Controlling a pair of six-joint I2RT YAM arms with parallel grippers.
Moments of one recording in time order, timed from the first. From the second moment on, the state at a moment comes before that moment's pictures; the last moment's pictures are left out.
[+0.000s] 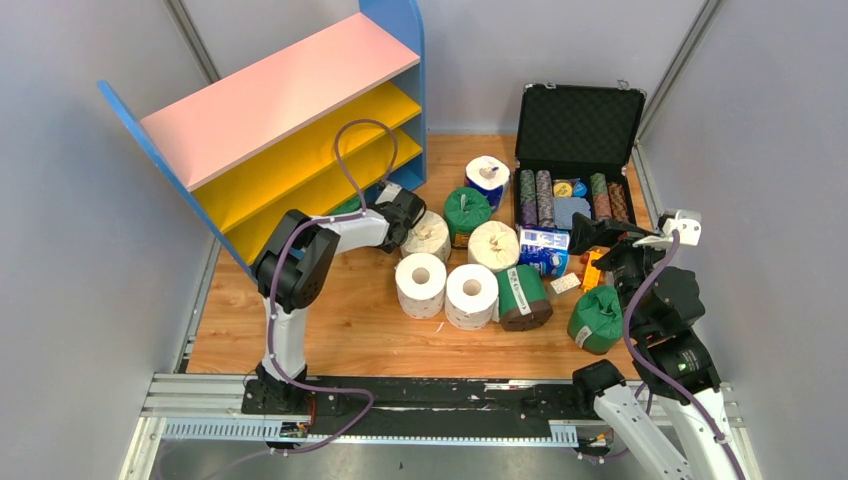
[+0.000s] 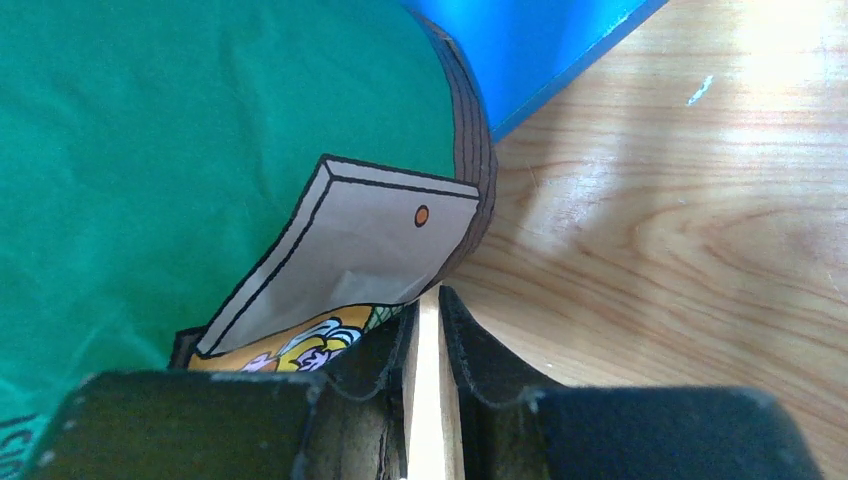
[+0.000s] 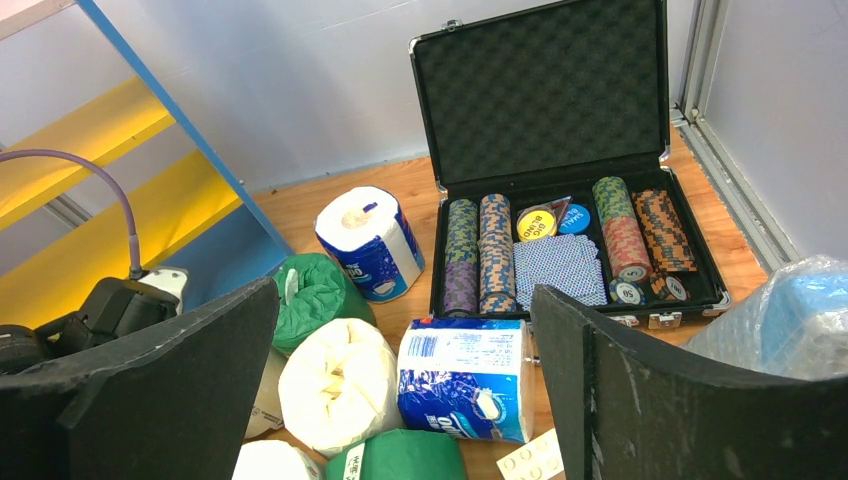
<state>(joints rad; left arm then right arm) -0.59 2.01 1.26 -0.42 -0.81 -0.29 0.36 0.43 0.81 -0.34 0.36 0.28</state>
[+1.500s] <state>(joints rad) -0.50 1.85 1.25 -0.57 -0.72 -0.28 0.36 0.43 0.81 -0.34 0.35 0.28</state>
